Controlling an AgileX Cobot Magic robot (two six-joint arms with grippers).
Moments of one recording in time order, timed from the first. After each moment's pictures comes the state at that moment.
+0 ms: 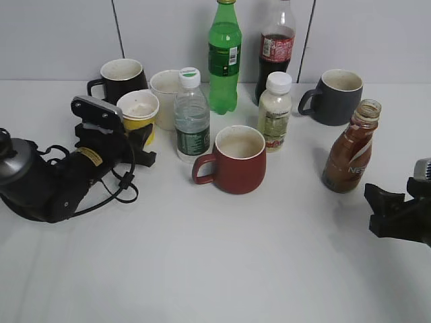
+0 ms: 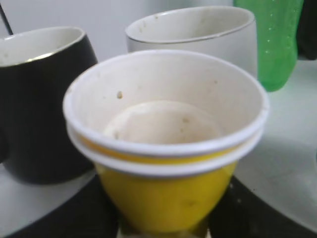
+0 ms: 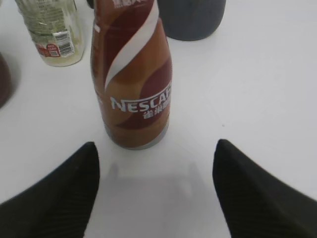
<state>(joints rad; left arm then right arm) -0.34 2.33 -0.93 0.08 -1.14 0.08 0.21 1.78 -0.10 0.07 -1.21 -0.04</state>
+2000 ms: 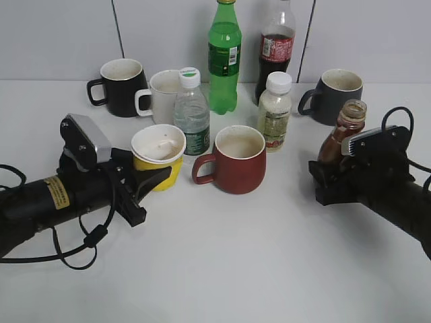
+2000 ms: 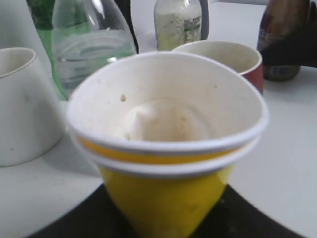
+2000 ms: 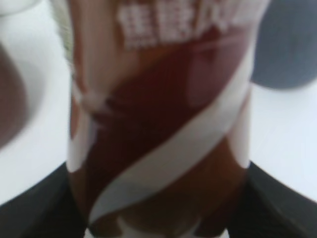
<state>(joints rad) -0.34 2.05 -0.54 0.57 -1.21 -0.02 0.21 2.10 -0.47 -0.11 -1.19 -0.09</state>
